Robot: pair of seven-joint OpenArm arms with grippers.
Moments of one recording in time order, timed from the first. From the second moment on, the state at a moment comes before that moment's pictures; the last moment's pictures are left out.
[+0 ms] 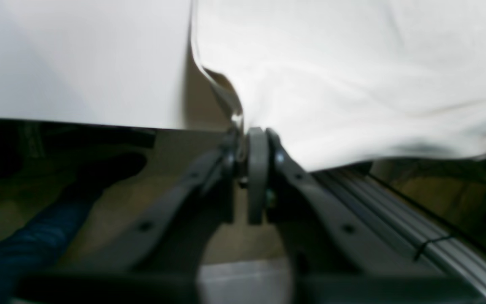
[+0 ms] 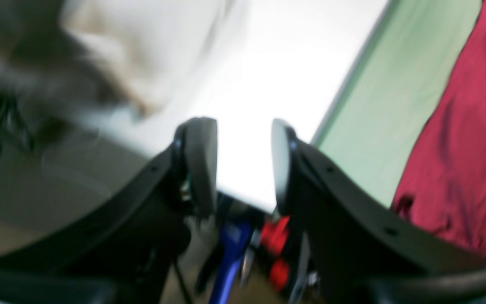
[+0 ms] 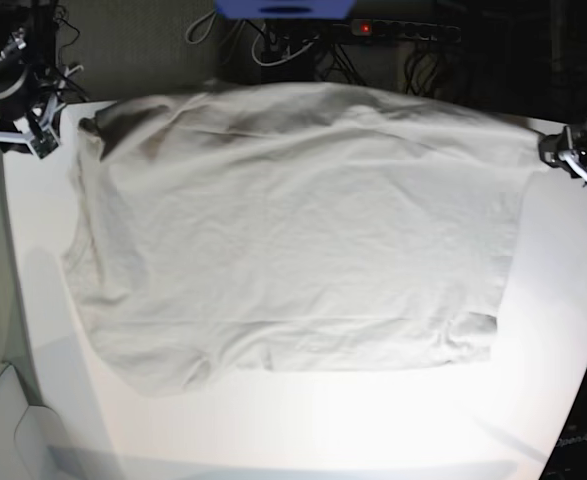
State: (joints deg) left arm 20.6 -44.7 -24.0 101.8 -64.5 -0.7 79.4; right arm -33.6 15.7 29.8 116.5 -12.8 40.6 -31.9
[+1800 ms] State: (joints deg) left arm -4.7 -25.2 -6.5 74.1 -26.7 -0.8 63.7; right arm -1.0 17.4 16.7 79.1 -10.5 40.2 -32.0
